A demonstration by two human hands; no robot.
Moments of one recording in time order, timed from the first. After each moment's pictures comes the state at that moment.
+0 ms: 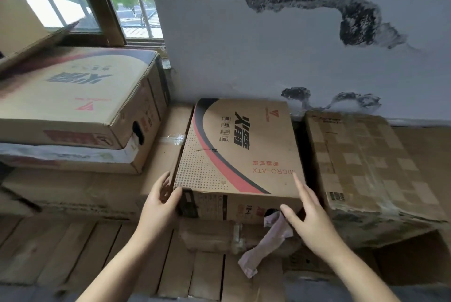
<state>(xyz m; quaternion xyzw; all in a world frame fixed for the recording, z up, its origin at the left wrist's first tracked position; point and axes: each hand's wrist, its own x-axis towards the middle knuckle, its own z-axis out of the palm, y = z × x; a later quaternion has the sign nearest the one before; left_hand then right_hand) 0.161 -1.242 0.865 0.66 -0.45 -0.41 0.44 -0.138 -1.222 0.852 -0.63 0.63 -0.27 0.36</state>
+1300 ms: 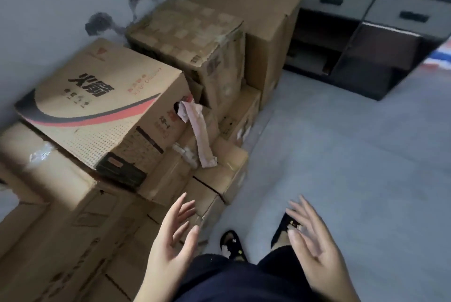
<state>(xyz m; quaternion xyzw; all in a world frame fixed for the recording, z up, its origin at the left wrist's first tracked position) 0.264 -1.094 0.832 0.25 -0.76 -0.58 0.14 0.167 -0.880 0.818 -0.10 0.73 -0.66 0.15</state>
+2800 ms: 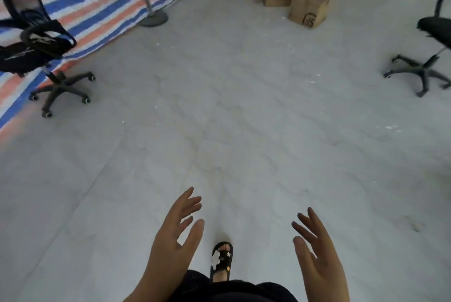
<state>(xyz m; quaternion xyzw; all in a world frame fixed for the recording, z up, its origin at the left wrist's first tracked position) 0.230 -0.160 0.836 -0.46 -0.65 -0.46 -0.40 0.458 -0.146 0.824 0.61 0.48 -0.44 -0.45</state>
